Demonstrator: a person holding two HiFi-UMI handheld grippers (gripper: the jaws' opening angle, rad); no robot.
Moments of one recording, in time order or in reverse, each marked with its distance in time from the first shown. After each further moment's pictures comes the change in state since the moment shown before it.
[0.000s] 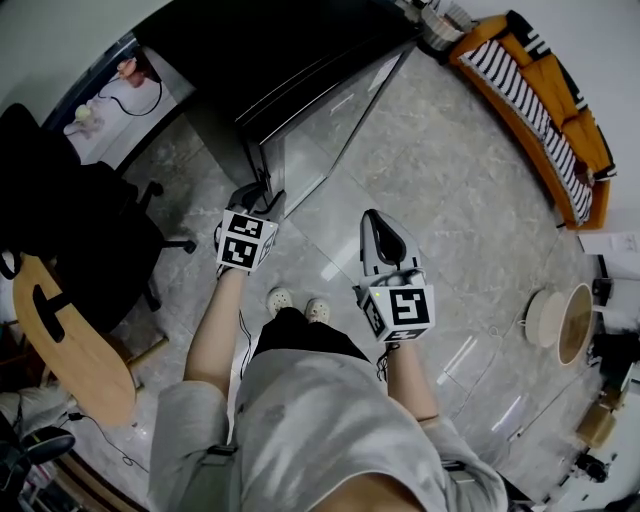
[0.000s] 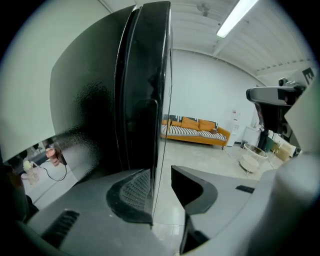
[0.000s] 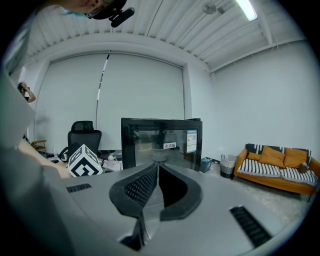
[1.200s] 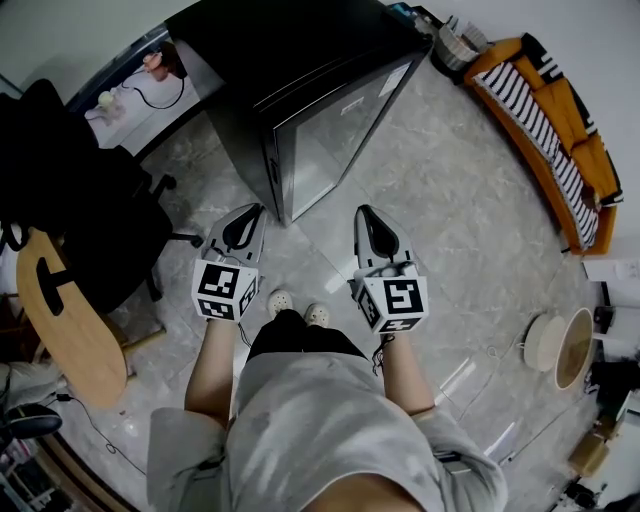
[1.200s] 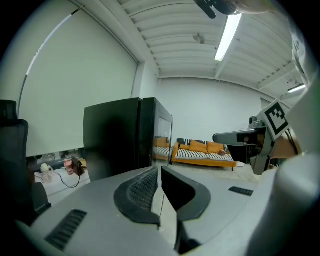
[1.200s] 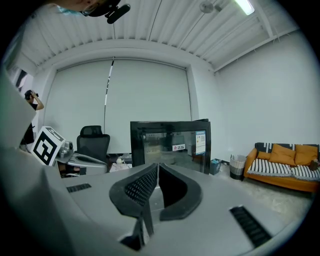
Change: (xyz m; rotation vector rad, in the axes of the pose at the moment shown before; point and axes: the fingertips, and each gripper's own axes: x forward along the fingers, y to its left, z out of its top) left arm -0.134 -0.028 0.042 -0.043 -0.302 0.141; right arm -0.002 0.018 0.005 0.017 -0.031 0.097
